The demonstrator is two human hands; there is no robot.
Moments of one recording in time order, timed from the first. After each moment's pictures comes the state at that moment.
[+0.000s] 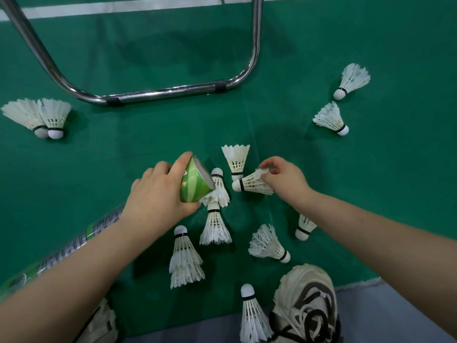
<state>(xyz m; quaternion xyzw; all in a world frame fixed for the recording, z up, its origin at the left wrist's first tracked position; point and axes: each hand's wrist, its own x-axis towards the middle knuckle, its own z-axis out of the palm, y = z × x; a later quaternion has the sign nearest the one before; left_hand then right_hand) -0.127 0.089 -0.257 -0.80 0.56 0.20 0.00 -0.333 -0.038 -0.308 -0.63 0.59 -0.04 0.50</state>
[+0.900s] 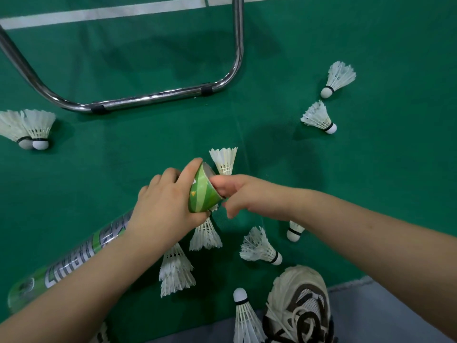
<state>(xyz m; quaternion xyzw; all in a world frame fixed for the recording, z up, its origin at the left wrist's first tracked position) -0.160 0.080 -0.249 -0.78 0.59 0.20 -0.04 -0.305 -0.017 -0.247 -0.58 0.27 0.09 0.77</state>
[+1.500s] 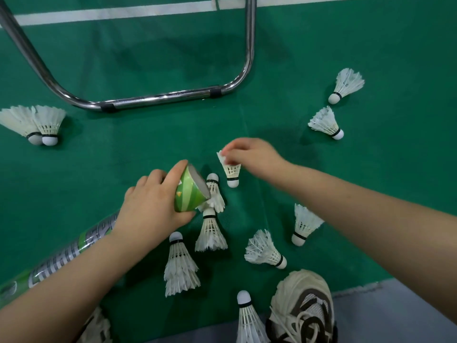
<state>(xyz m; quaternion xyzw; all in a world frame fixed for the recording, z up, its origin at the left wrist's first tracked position) -0.131 0.092 -0.260 -0.80 0.58 0.17 -0.01 -0.282 -0.061 -0.259 -0.67 0.47 -0.02 0.57</state>
